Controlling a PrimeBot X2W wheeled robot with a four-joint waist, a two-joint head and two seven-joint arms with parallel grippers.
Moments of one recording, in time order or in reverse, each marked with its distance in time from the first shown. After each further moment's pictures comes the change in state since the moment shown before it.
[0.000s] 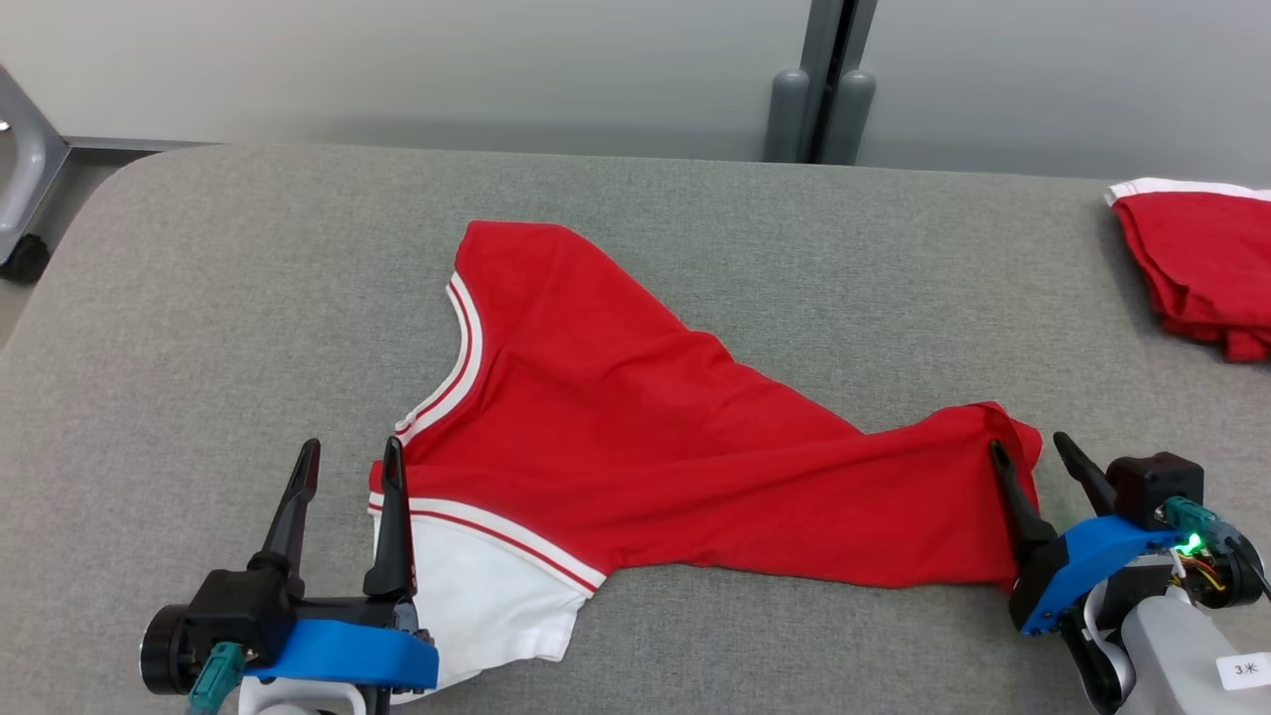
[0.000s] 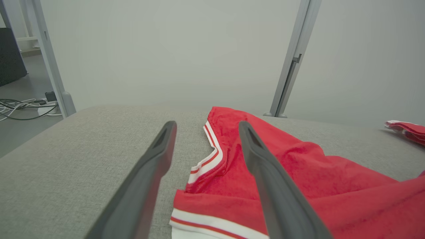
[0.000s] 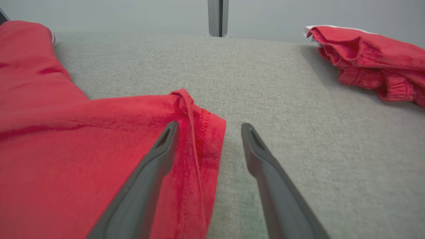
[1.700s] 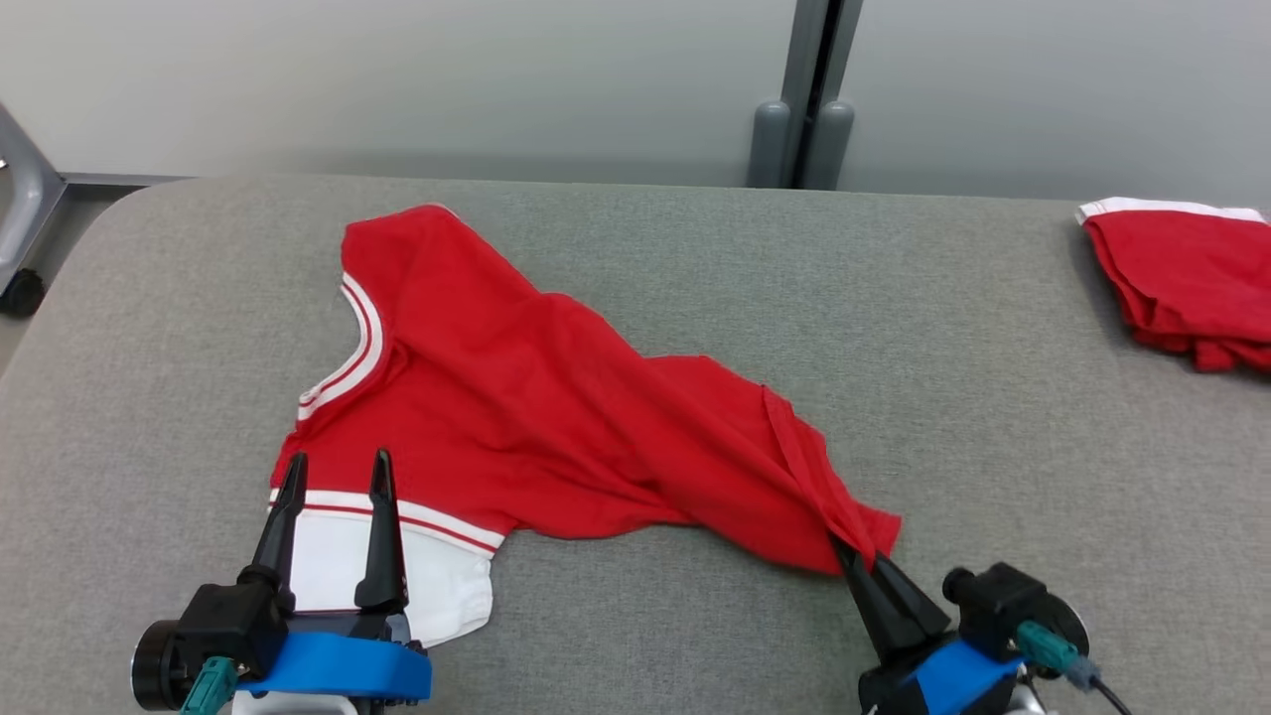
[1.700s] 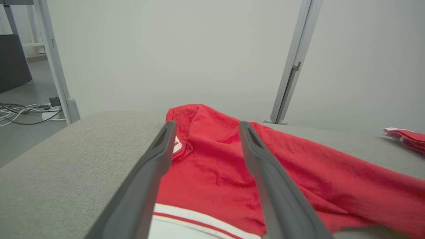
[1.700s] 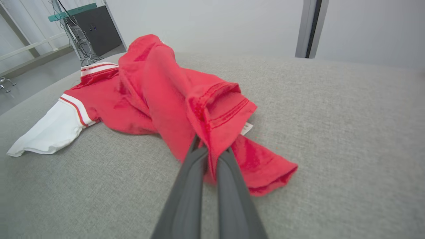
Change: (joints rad) left arm 0.025 0.000 0.019 -0.018 0.003 0.009 0.000; right arm 0.230 0.100 0.226 -0.368 0.013 0.000 -0.012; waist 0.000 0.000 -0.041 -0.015
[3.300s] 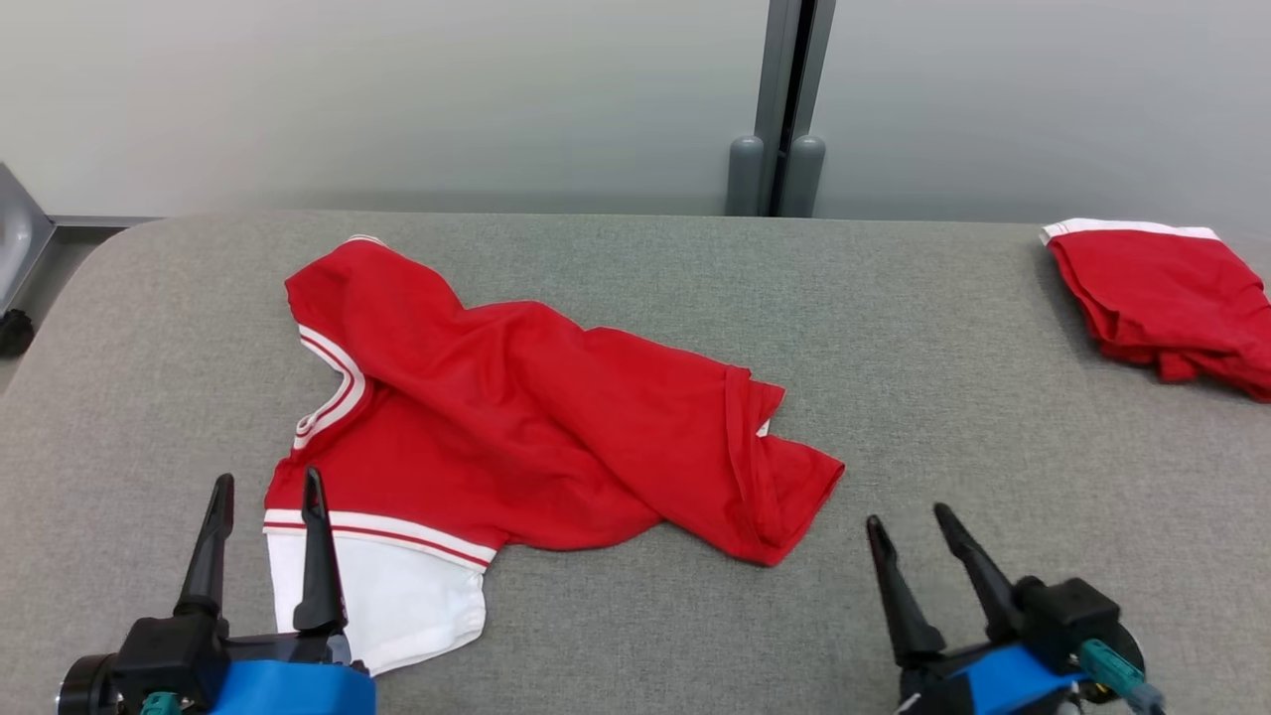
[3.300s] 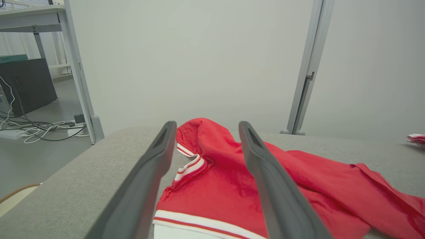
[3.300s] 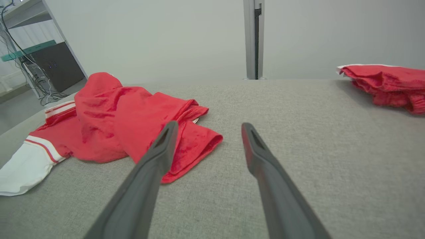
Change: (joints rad) left arm 0.056 0.001 0.116 -0.061 0.073 -0.012 0.000; right arm 0.129 0.087 -0.228 -0.133 -0.082 0.000 -0.001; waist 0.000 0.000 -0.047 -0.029
